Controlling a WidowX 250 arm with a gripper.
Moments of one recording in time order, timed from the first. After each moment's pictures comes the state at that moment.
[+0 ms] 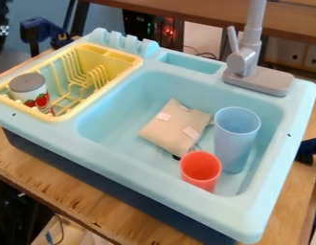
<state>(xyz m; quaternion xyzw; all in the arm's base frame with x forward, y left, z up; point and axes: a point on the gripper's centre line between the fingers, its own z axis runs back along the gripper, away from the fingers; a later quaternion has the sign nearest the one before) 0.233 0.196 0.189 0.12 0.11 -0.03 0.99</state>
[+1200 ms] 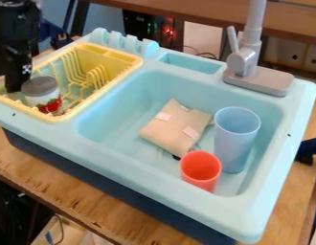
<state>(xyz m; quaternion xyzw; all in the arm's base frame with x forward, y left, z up) 0.250 0.184 0.135 0.07 0.08 -0.09 0.99</state>
